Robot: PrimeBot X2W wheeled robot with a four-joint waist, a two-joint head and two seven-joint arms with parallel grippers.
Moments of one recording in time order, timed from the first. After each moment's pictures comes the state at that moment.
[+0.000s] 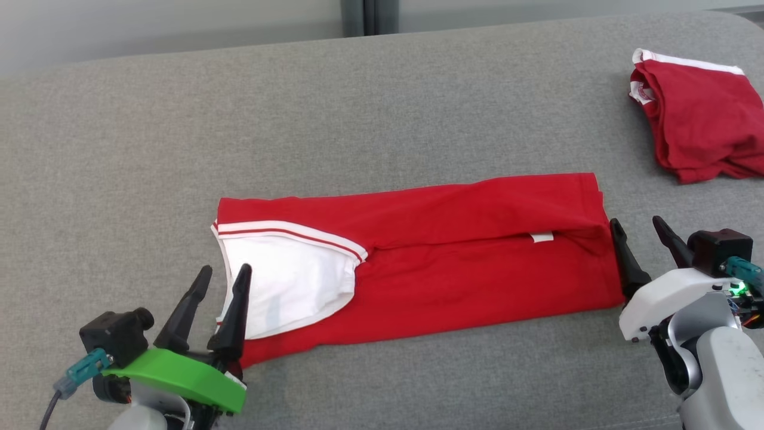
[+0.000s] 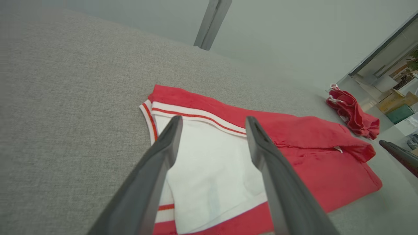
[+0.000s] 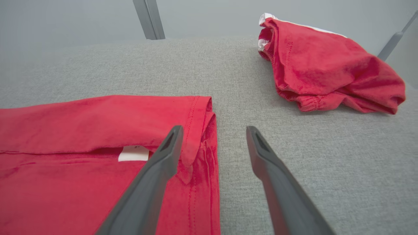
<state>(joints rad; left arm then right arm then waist) -0.15 0.47 -0.54 0.08 -0.95 0.00 -0.25 -0.26 -0.14 -0.08 0.31 0.21 0.13 -0.01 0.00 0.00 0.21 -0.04</state>
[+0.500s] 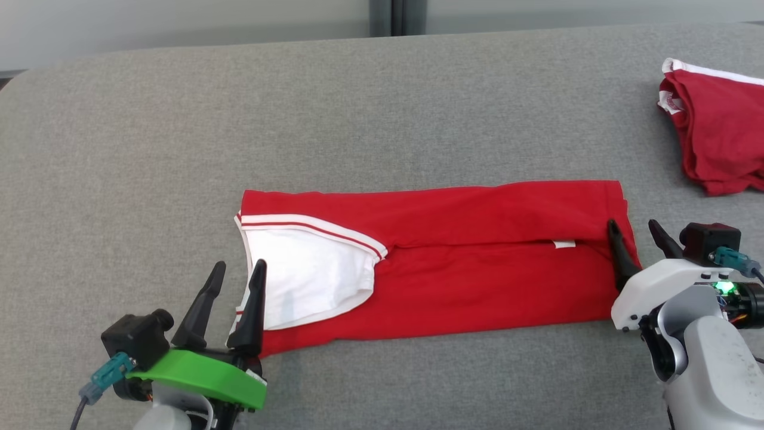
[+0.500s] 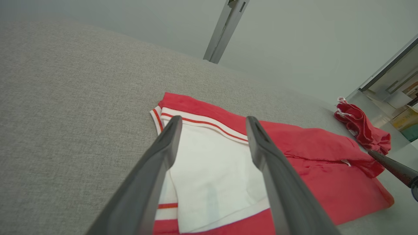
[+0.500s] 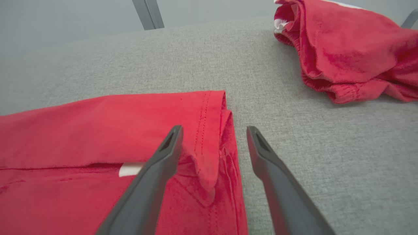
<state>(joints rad) -0.13 0.35 -0.47 0.11 -0.82 -0.01 -0.26 -0.35 -0.09 -0.15 0.47 0.17 0.13 -0.02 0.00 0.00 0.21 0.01</state>
